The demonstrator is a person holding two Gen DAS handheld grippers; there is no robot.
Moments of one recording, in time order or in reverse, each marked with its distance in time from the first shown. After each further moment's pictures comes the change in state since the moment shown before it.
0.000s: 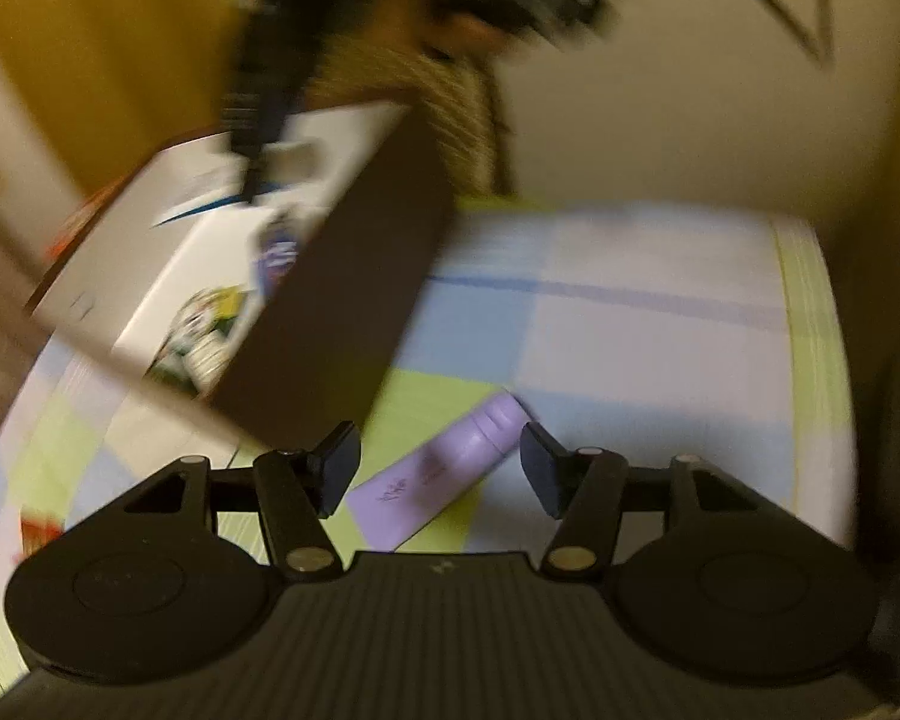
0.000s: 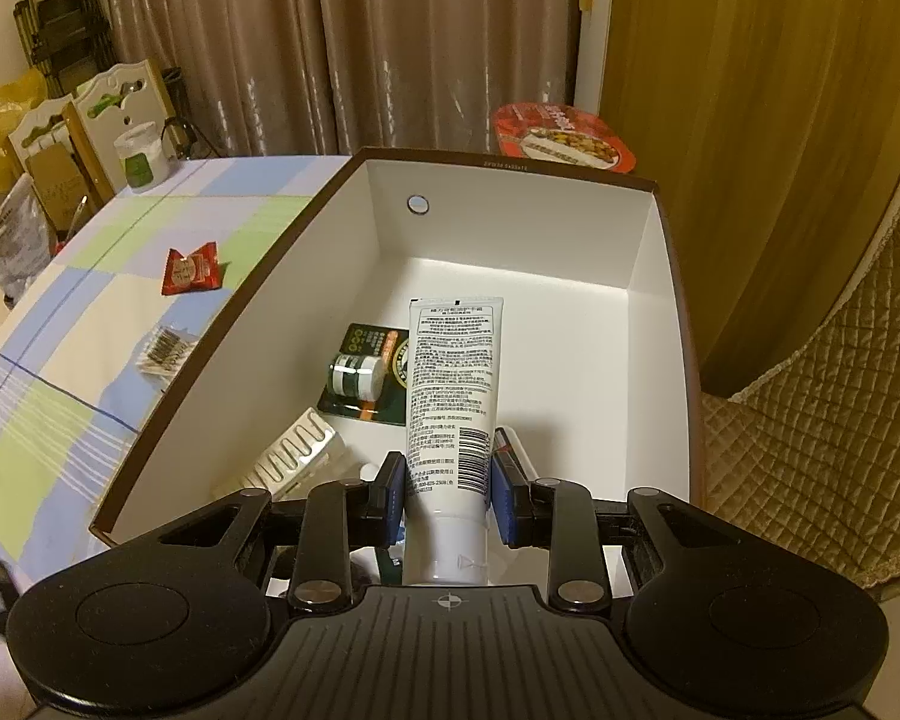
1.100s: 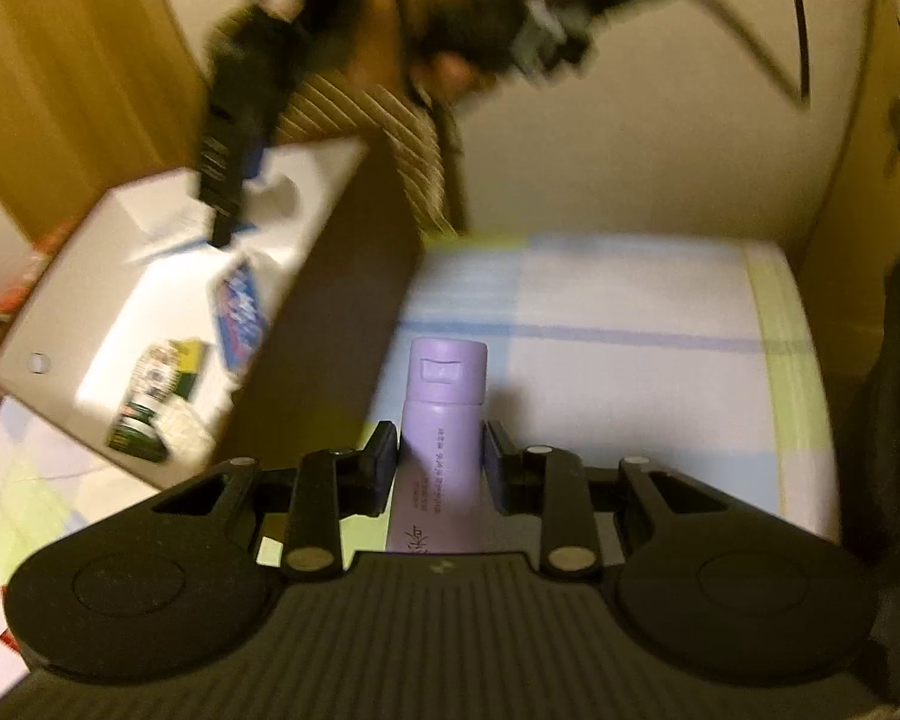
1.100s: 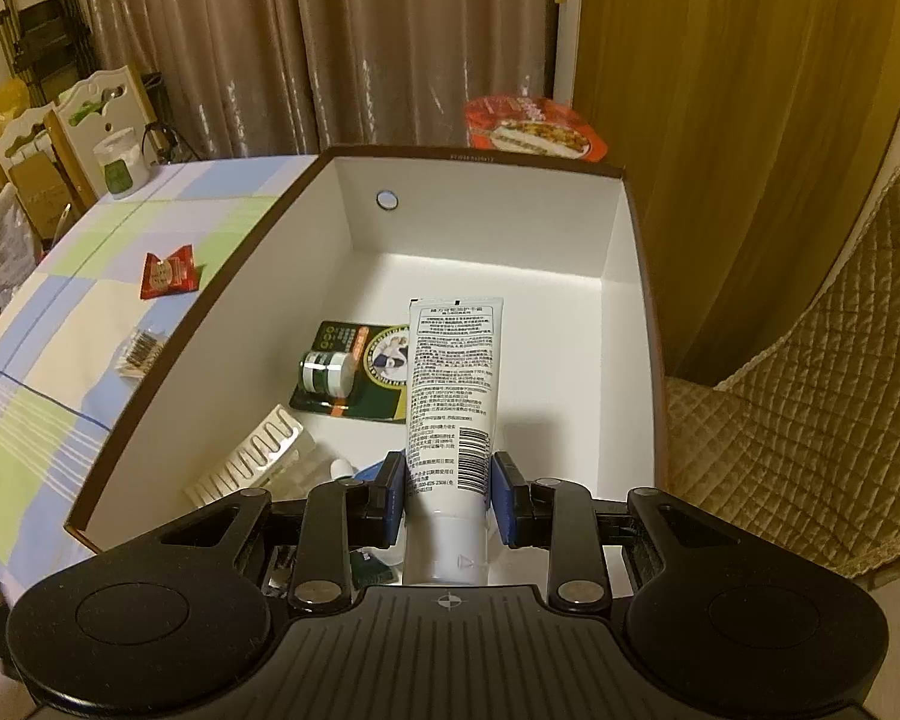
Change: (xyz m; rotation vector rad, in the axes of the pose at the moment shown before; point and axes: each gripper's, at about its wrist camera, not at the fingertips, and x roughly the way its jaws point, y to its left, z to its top) left arm -0.011 0.018 0.016 -0.010 -0.070 -0.079; right arm -0.006 -0.013 -0.002 0.035 -0.005 -0.024
